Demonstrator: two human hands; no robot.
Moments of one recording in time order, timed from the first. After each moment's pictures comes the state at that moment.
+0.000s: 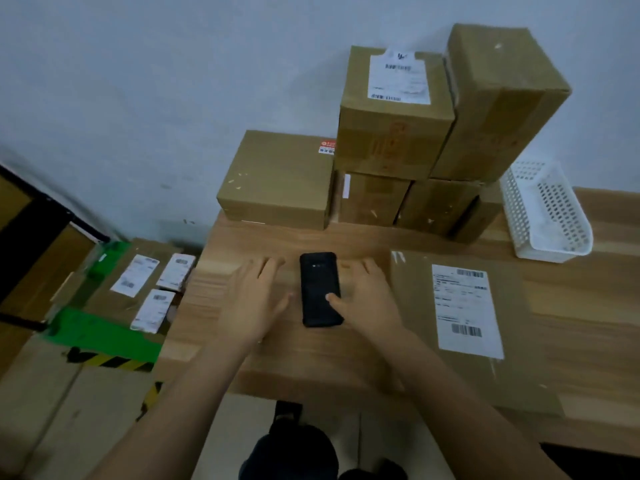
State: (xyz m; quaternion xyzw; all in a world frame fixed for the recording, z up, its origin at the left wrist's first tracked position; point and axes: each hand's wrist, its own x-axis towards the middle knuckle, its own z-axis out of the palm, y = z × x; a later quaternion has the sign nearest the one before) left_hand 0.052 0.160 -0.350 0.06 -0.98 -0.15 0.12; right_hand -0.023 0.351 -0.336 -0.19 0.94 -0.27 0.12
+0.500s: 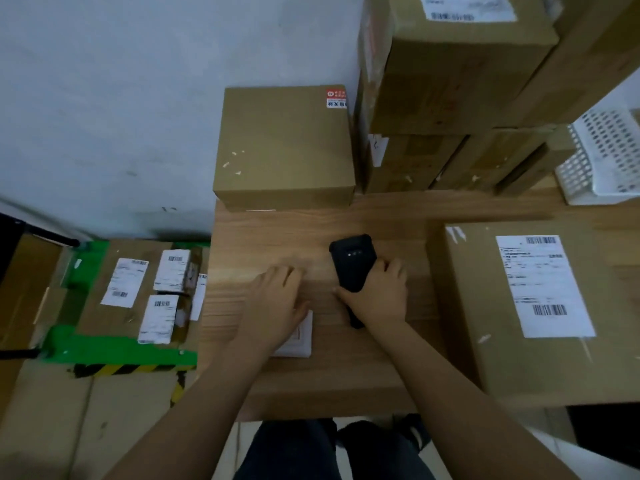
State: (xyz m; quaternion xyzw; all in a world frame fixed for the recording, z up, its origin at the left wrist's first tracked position) left_hand 0.021 0.082 -0.423 -0.05 -0.99 -0.16 0.00; right_hand -0.033 0.259 -0.418 0.07 0.96 -0.19 0.17
